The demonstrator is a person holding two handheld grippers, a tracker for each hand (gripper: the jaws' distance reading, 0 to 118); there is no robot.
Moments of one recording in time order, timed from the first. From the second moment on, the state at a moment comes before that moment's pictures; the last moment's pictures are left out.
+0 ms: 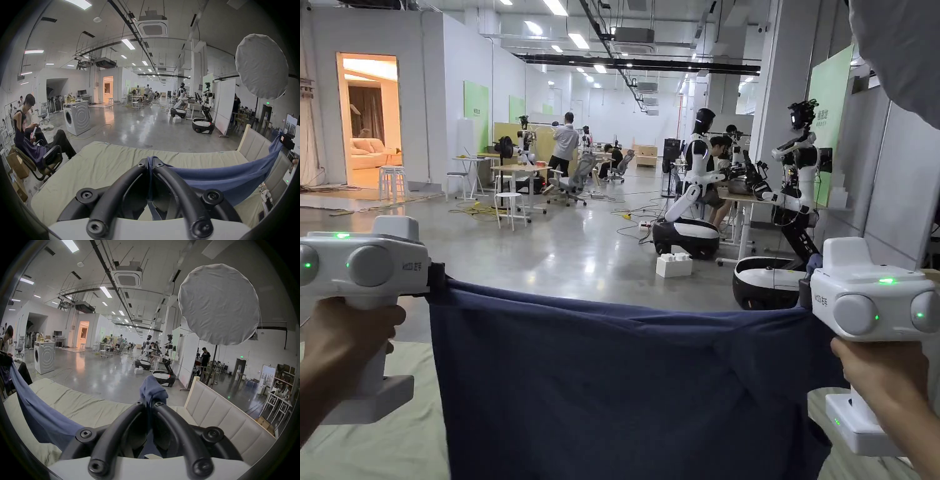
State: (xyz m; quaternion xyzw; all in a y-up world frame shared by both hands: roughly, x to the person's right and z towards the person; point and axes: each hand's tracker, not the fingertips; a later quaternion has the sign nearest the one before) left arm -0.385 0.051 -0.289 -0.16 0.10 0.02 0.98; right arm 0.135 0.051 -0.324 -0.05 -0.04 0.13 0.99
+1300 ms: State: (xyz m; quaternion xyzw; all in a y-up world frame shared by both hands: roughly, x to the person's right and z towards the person) left arm -0.380 -0.224 0.011 -0.30 0.09 0.04 0.95; right arm 0.156 -0.212 -0.009 -0.24 0.00 0.12 0.96
